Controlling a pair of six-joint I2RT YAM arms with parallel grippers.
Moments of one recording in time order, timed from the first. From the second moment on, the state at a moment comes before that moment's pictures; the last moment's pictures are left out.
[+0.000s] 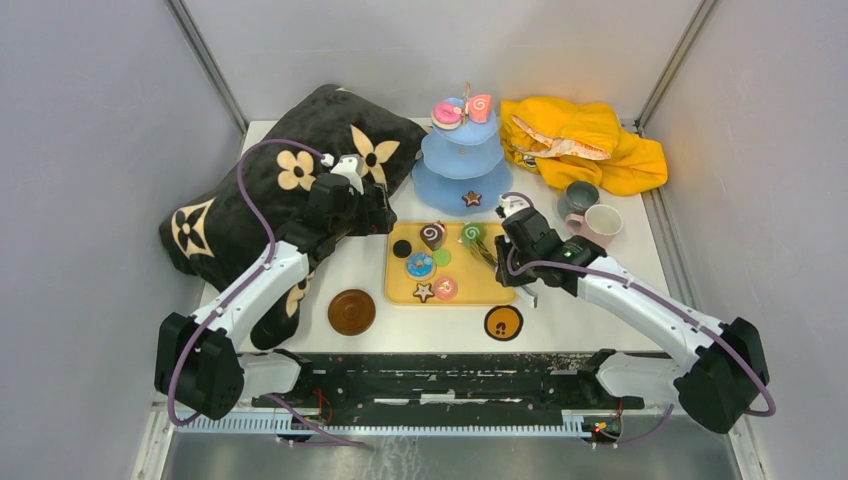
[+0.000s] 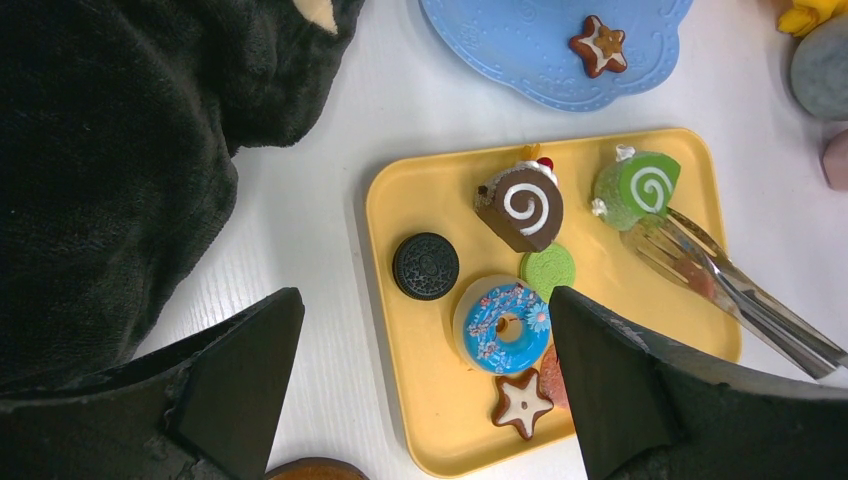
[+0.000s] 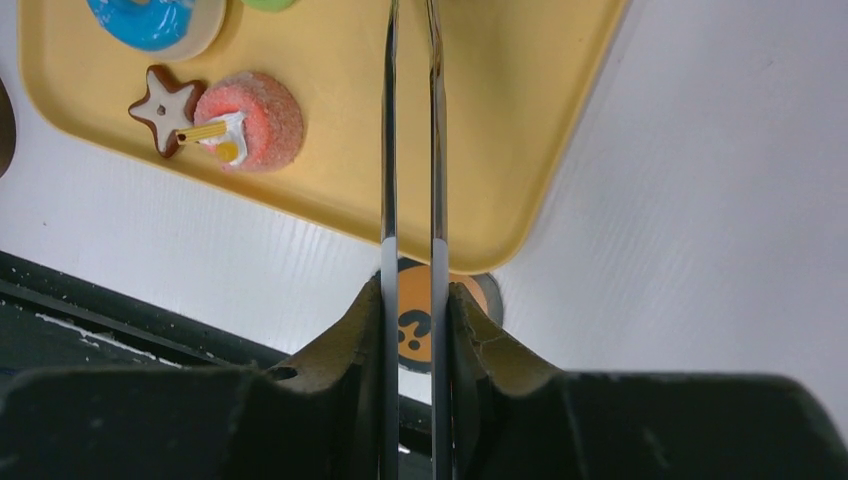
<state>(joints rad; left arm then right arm) -0.40 1.25 0.91 -0.25 0.01 -0.35 0.69 1.20 0.90 -0.65 0.11 0.41</state>
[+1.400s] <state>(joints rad) -0.40 1.25 0.91 -0.25 -0.02 -0.35 0.69 1.52 1.10 -0.33 0.20 0.52</state>
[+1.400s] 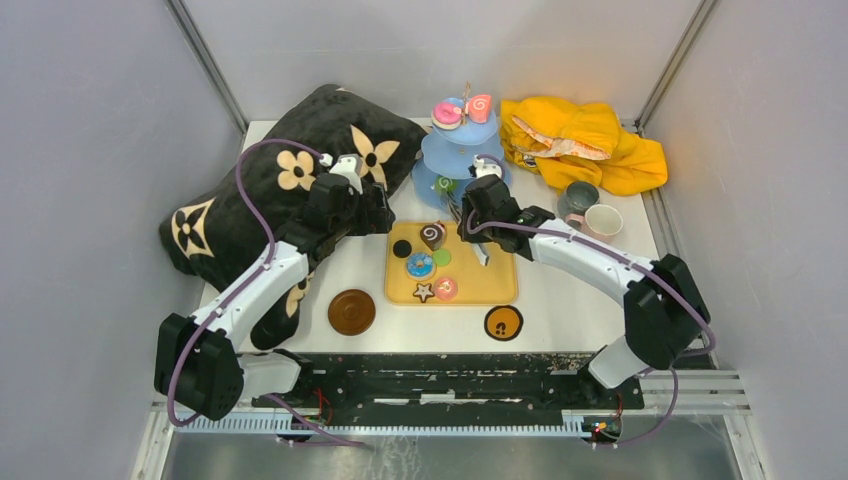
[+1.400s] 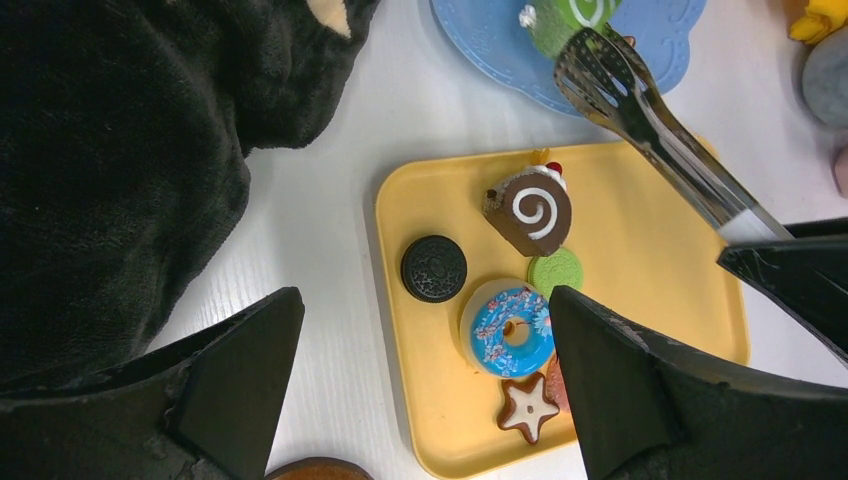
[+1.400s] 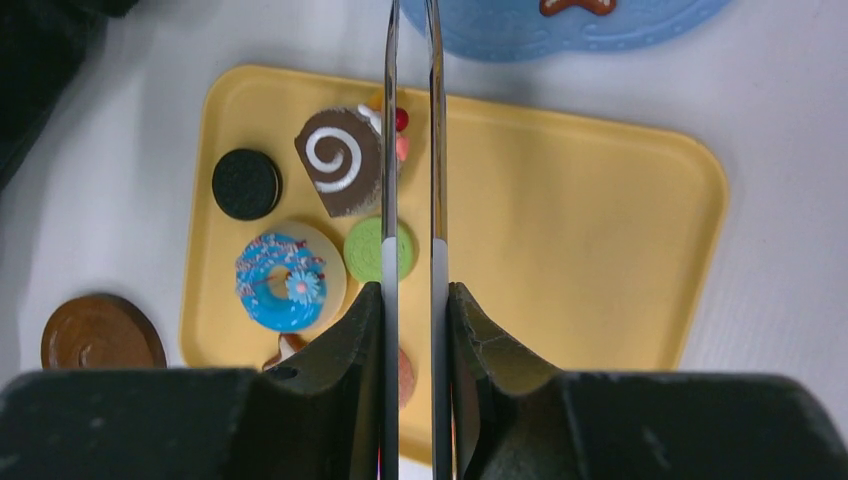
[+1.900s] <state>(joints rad) -0.40 1.22 0.91 -0.26 -0.05 -0.35 0.69 1.74 1.22 -0.26 0.24 0.52</state>
